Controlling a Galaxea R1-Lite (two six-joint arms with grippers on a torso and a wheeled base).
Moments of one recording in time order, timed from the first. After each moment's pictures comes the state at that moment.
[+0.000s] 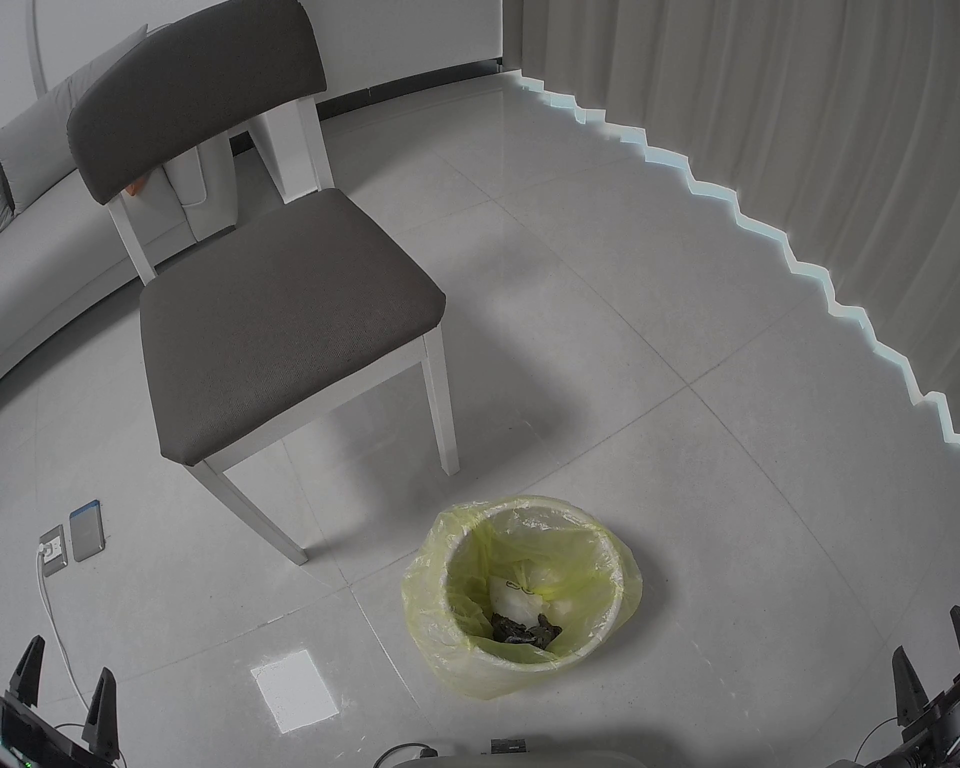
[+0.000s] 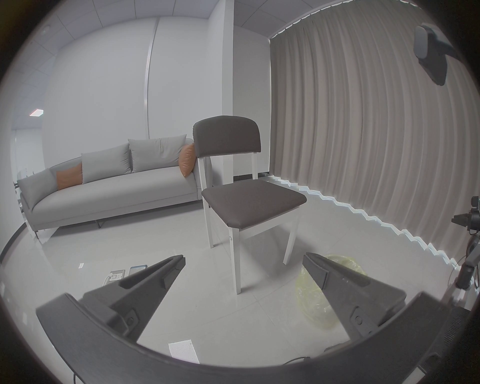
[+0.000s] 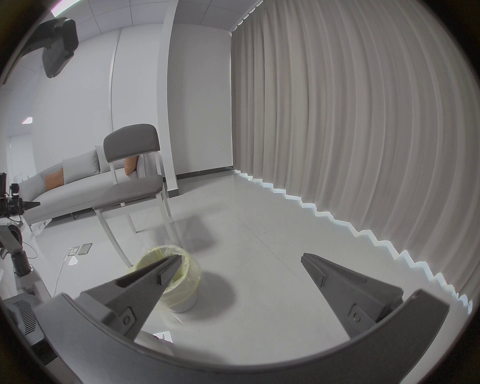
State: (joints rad) left arm 0.00 0.01 -0.02 -0.01 0.02 -0.02; right arm 0.00 0.01 -0.02 0.00 0.01 0.00
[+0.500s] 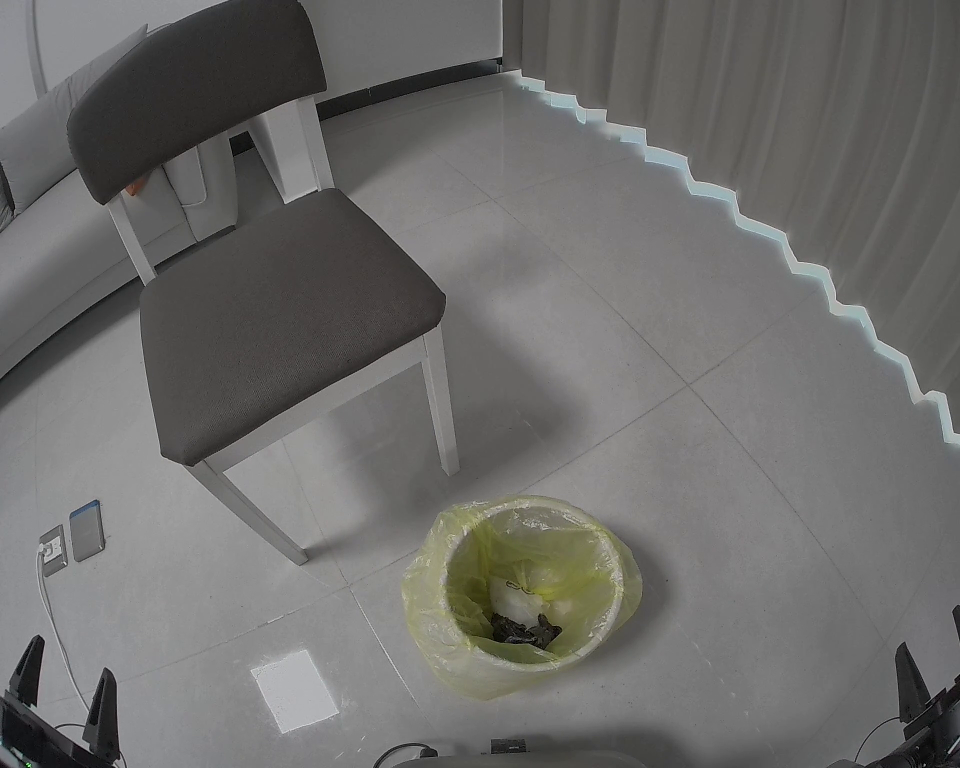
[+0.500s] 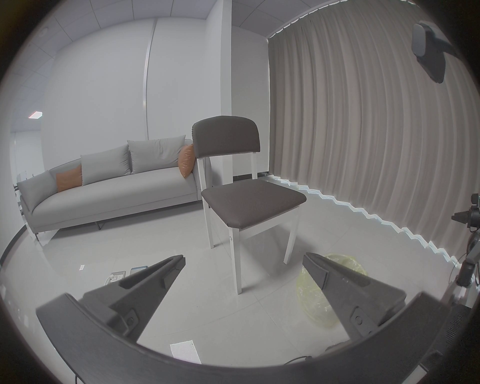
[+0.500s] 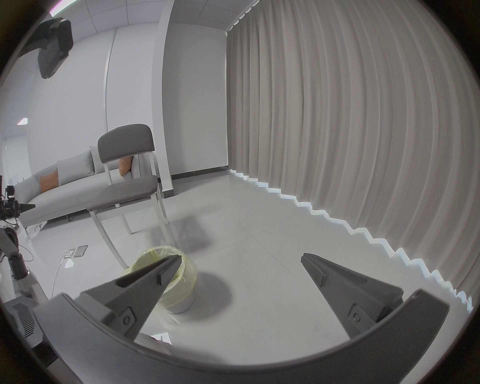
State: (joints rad) left arm 0.00 0.01 -0.02 -0.01 0.02 -0.01; right arm 0.00 0.01 -0.02 0.00 -0.02 0.01
